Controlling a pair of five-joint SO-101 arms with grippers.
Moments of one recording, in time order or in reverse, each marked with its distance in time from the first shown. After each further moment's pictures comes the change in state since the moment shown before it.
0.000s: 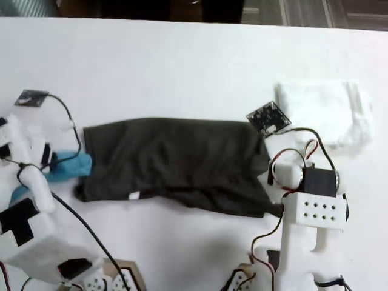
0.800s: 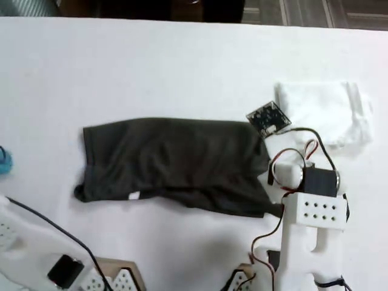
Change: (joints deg) left arm -22.3 21.7 -31.4 -5.5 -2.2; right arm 0.0 0.0 0.0 0.0 0.0
